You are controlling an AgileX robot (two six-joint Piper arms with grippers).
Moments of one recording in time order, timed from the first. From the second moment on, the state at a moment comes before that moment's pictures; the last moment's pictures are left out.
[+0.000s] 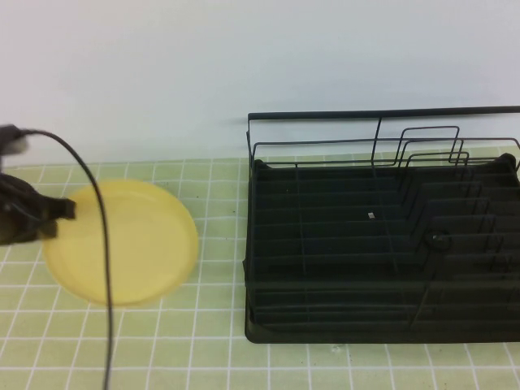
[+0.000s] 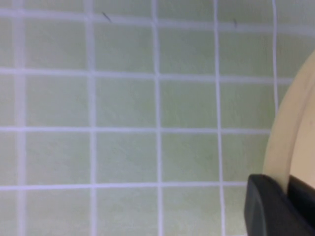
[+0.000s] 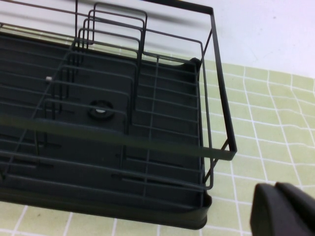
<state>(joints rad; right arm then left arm) 0.00 0.30 -0.30 -0.01 0.41 -0.18 0.08 1.57 -1.09 -0.39 0.58 0.28</state>
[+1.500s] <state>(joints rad) 0.00 0.34 -0.38 1.75 0.46 -0.99 -0.93 1.20 -1.09 -0.96 -0.07 0.66</state>
